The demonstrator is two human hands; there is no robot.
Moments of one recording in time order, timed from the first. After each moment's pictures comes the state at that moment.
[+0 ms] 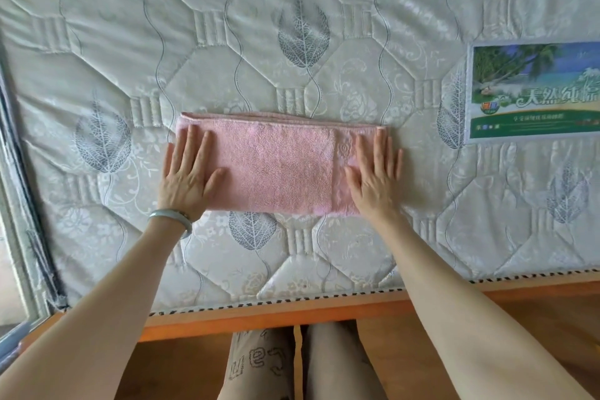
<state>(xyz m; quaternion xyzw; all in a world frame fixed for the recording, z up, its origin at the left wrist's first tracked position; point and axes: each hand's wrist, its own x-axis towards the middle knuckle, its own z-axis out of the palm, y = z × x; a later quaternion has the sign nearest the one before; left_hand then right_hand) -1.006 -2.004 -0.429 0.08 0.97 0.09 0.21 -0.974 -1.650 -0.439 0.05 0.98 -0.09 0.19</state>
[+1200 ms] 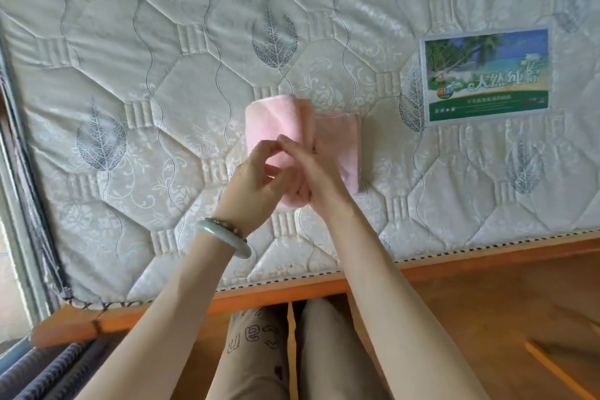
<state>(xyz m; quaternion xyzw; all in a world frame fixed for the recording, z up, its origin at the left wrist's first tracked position) -1.001 -1.848 -0.249 -0.08 0.80 0.51 0.31 -1.004 -1.732 -0.295 0.37 0.55 -0.71 0.24</state>
